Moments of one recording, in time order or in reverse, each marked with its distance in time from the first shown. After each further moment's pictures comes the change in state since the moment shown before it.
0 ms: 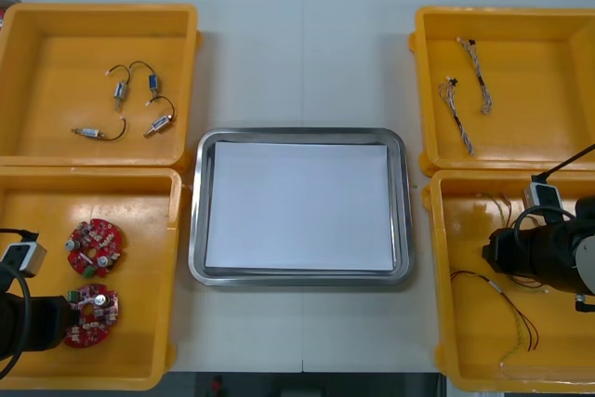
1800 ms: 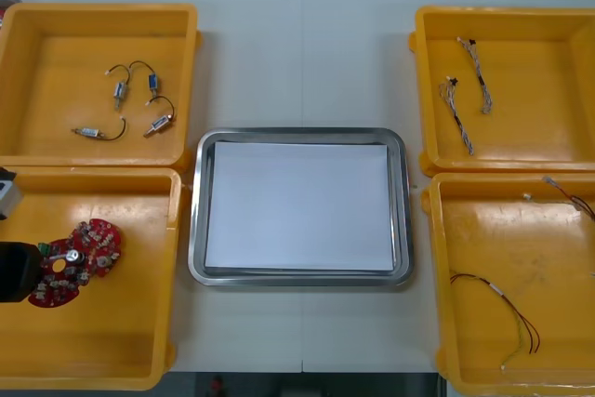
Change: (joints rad) right arm -0.057 -0.342 -0.388 -0.476 -0.564 0.553 0.079; left arm -0.224 0.005 0.222 -0.158 0.170 0.489 0.000
